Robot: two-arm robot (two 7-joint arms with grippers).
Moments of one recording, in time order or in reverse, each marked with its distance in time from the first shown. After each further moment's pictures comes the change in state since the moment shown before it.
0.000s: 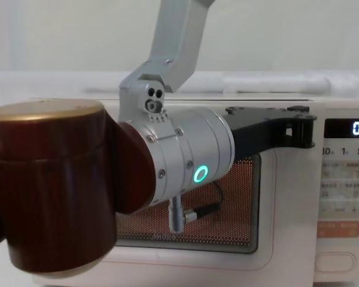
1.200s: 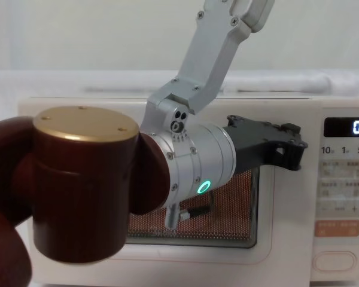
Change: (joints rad) left arm -0.090 -0.006 0.039 0.129 0.183 -0.051 0.017; right arm 0.000 0.000 0.000 0.000 0.000 0.000 0.000
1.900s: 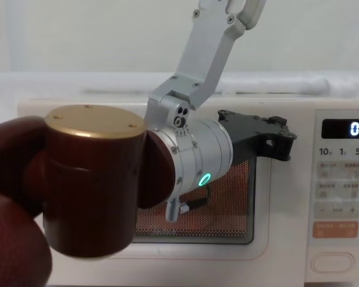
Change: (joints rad) left arm 0.005 -0.059 -0.050 0.030 0.053 -0.005 0.034; right arm 0.000 0.000 0.000 0.000 0.000 0.000 0.000
